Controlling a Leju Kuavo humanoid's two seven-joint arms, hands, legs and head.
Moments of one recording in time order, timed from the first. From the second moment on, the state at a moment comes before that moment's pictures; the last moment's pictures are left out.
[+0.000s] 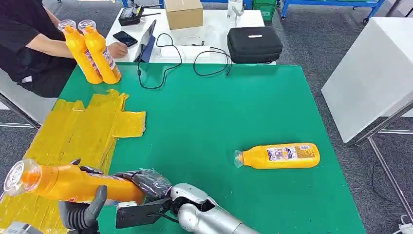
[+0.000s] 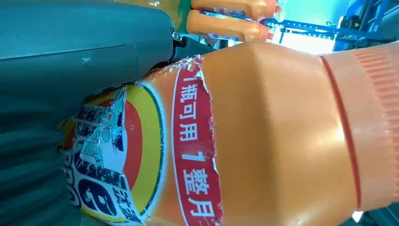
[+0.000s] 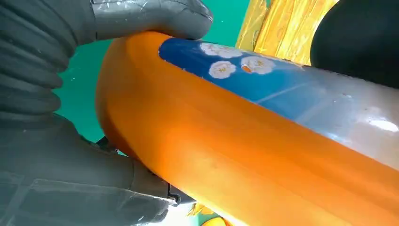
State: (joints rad) left arm 0.36 -0.34 0.05 -1.81 0.10 -0.10 -0.62; right arm -0.45 0.32 1.05 -0.84 0.47 0.05 -0.26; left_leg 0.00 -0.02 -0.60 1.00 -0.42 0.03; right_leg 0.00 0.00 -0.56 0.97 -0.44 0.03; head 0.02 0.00
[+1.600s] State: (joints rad) left arm 0.26 -0.25 0.13 -1.79 -0.86 0.70 -0.70; right arm -0.43 0.01 0.72 -1.26 0.39 0.02 -0.25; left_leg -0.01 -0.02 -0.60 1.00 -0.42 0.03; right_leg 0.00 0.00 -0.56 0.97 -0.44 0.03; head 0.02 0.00
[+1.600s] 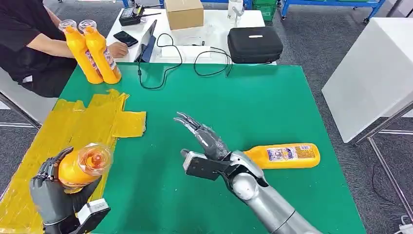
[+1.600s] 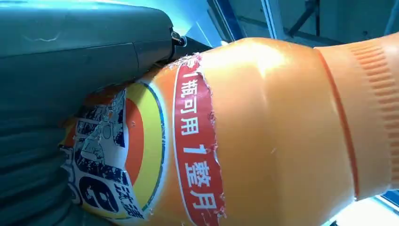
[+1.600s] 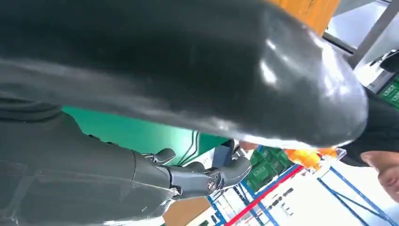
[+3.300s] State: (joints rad) left arm 0.10 0.19 -0.13 -1.23 -1.57 0.70 0.09; right arm -0.47 -0.08 0.76 -1.29 0.30 0.08 -0.29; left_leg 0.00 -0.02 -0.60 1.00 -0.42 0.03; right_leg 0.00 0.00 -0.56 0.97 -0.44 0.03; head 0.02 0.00
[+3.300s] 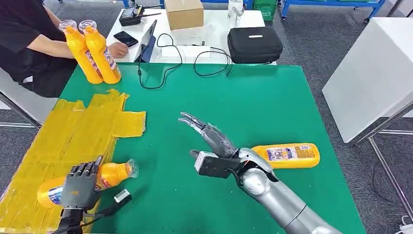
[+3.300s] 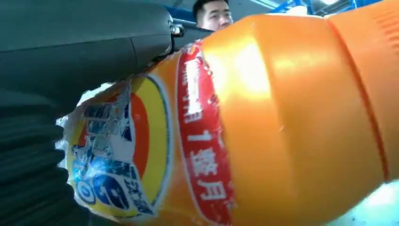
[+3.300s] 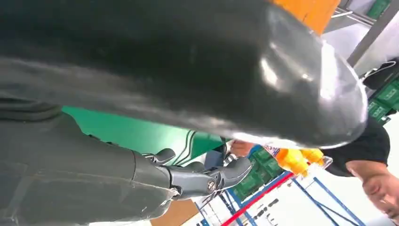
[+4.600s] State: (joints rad) left arm 0.10 0.27 -0.26 -1.28 -1.57 0.70 0.18; right arm -0.47 -0.10 0.77 -1.29 0.29 0.08 -0.29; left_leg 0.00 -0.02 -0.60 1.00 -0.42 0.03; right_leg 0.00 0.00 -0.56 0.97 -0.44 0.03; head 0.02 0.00
